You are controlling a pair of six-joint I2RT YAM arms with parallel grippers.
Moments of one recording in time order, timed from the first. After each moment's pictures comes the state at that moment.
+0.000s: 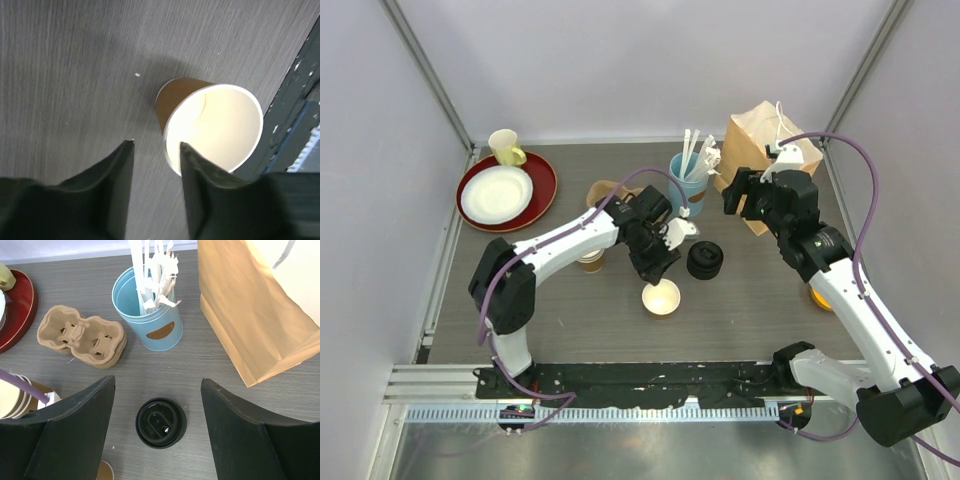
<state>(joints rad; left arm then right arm) -0.82 1.81 1.50 -0.88 0.37 0.29 0.37 1.03 1.07 -0.37 0.16 0.28</state>
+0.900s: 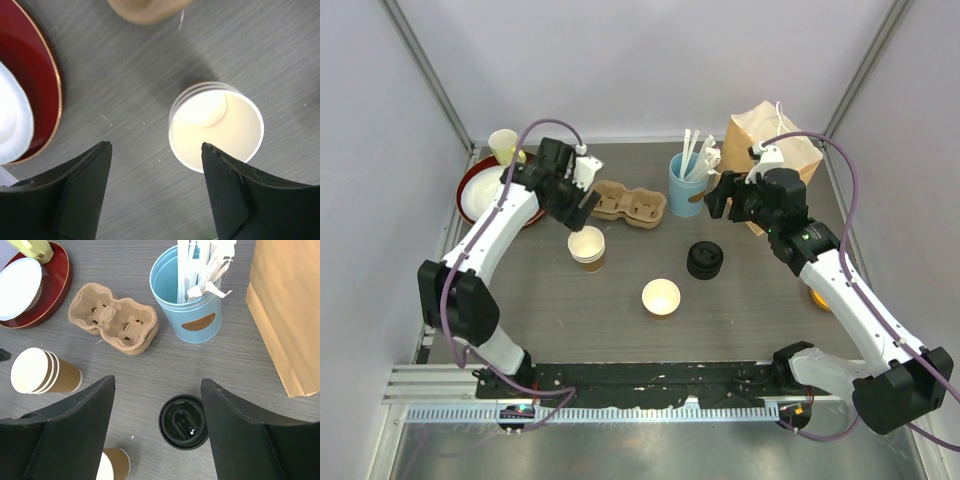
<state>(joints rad) -0.33 1.61 1.56 -0.96 0.07 0.32 0.37 1.09 1.04 -0.30 -0.02 0.29</state>
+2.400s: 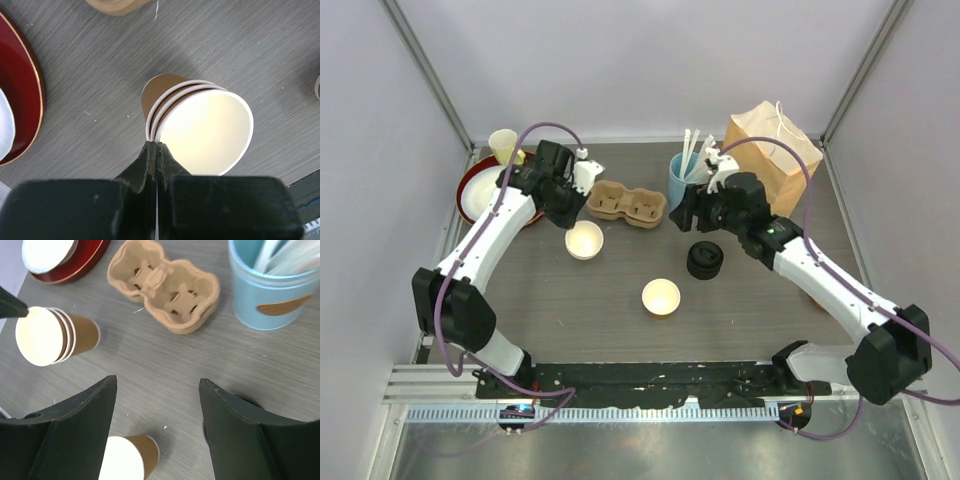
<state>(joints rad) -0.34 1.57 1.50 -1.01 0.12 0.33 0.49 1.23 1.01 -0.21 -0.12 0.35</state>
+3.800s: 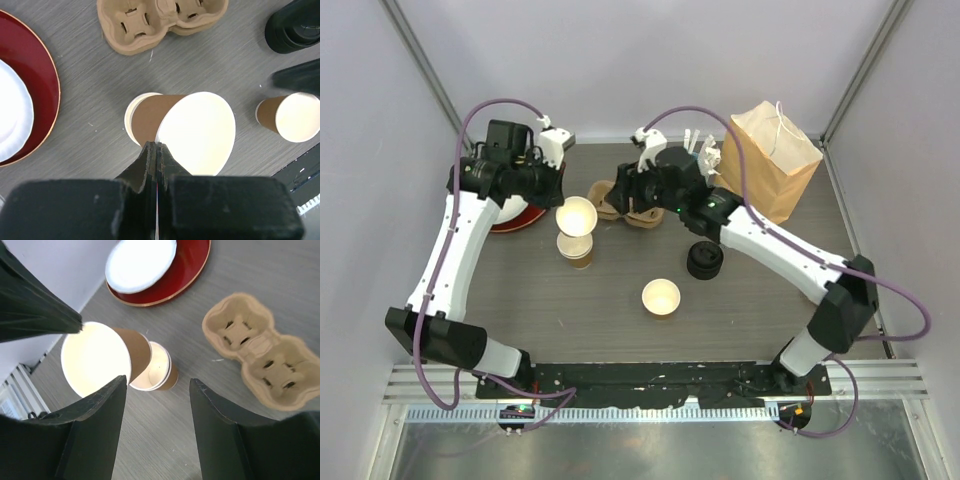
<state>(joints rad) -0.22 1.45 1.68 -1.09 0.31 0.24 0.79 1.64 1.48 -0.21 -0.07 0.35</state>
